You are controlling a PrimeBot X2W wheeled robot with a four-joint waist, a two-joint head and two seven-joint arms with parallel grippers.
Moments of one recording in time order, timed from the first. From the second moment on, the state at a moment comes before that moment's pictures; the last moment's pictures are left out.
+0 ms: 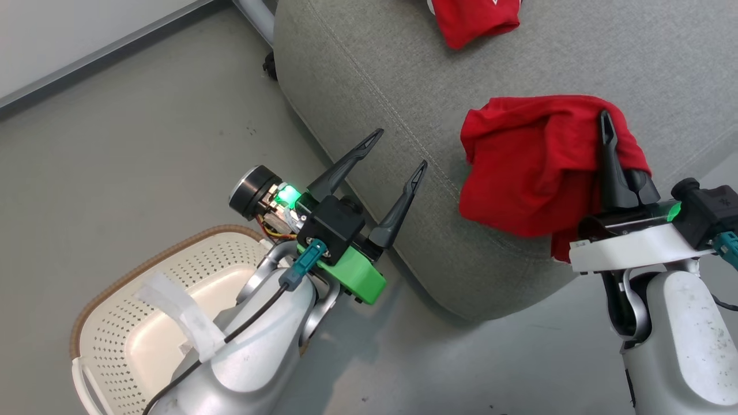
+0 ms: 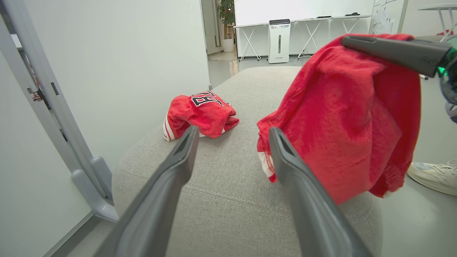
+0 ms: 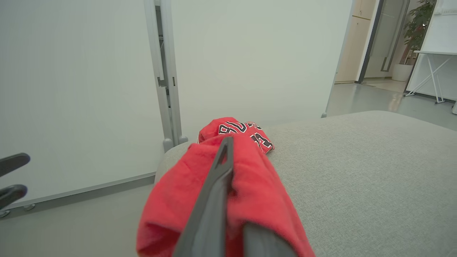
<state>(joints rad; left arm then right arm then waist) -0.59 0.08 -0.65 0.35 -0.14 -0.10 -0.26 -0.34 -0.05 -0.02 0.05 0.17 0.13 -0.26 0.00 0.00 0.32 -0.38</state>
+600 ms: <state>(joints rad) -0.59 0.11 -0.61 0.34 -0.12 -0.10 -0.26 -0.51 -0.05 -0.09 0.02 0.15 0.13 -0.26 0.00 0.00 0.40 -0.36</state>
